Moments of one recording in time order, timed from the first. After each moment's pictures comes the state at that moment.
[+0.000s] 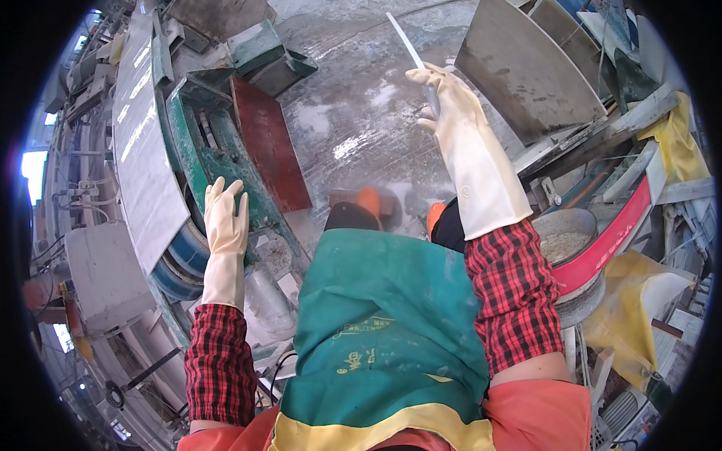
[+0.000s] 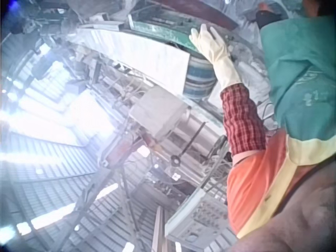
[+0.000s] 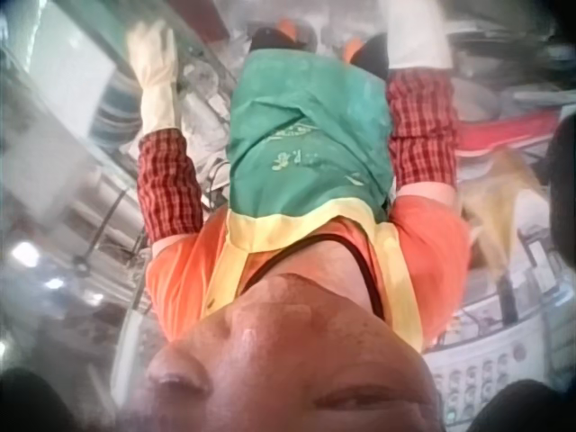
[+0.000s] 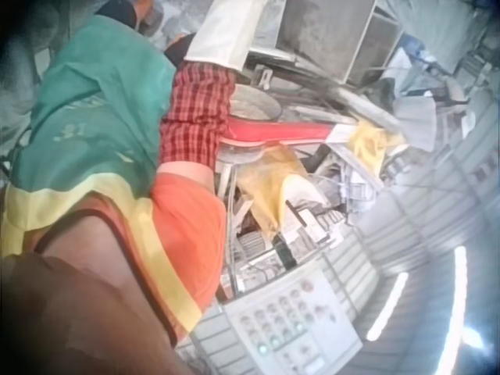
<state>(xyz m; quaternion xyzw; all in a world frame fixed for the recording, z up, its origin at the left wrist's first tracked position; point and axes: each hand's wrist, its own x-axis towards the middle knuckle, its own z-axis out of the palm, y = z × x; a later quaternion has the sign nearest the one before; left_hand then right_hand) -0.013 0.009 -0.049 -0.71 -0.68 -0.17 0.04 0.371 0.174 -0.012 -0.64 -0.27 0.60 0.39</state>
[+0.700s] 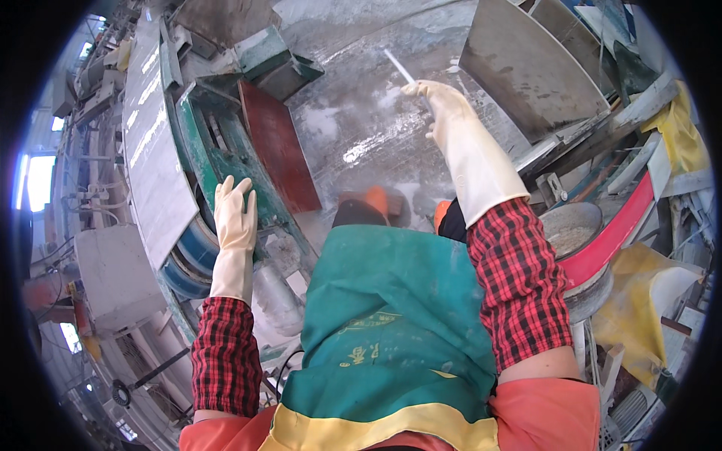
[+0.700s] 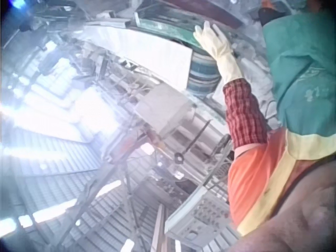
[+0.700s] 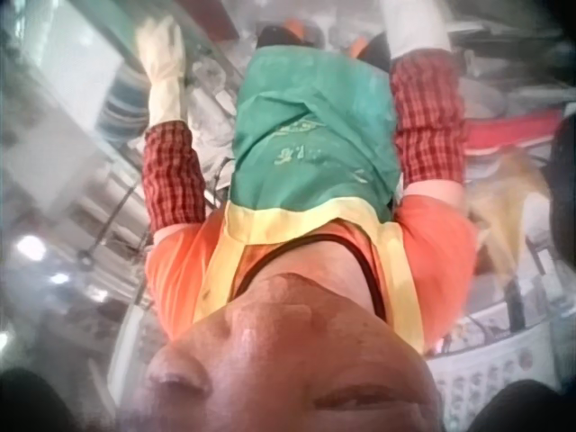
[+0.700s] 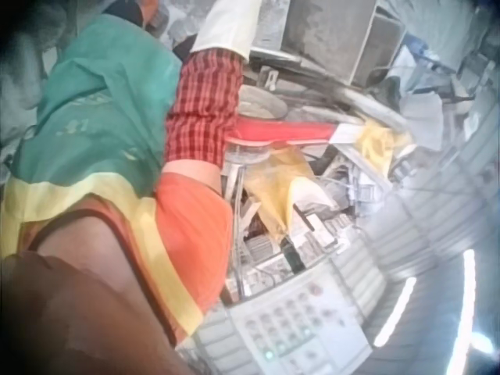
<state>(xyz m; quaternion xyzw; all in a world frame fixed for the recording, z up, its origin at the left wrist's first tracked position) -0.018 0.004 -0.052 -0.71 -0.69 -0.15 0.03 0.364 0.165 -0.016 -0.65 -0.24 0.63 0.35</state>
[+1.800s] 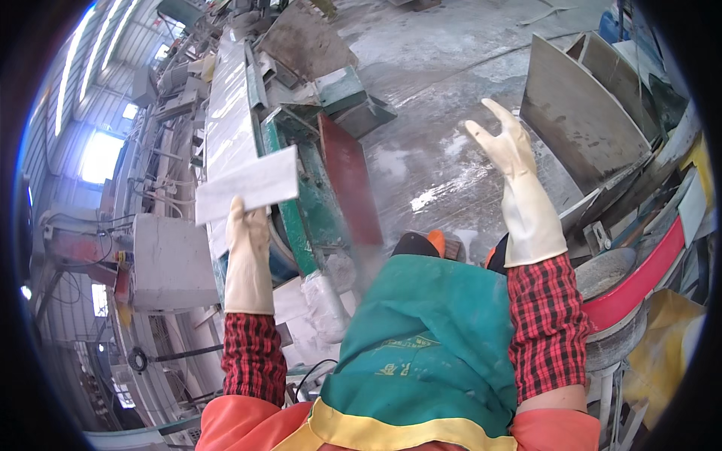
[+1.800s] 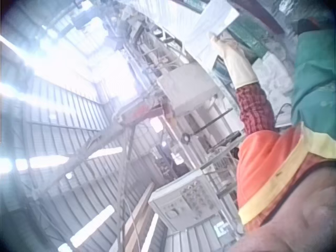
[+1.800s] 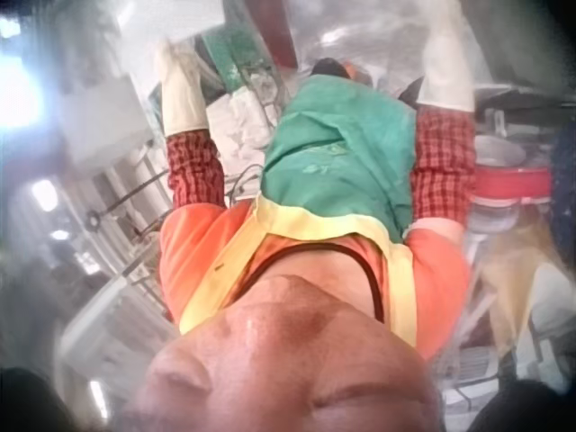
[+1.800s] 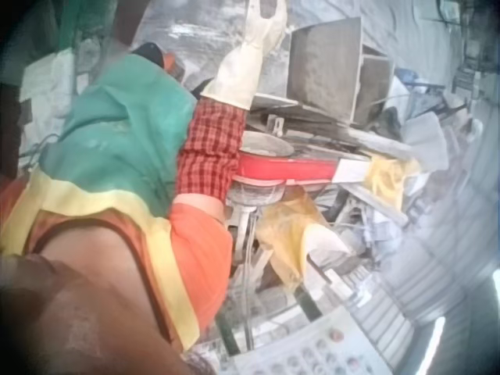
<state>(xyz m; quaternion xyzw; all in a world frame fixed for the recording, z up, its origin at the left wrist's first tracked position) -0.057 0.019 0.033 -0.07 -0.43 -0.81 -0.40 0.404 0.173 -0.024 -0.61 -0.64 0.27 0.38</state>
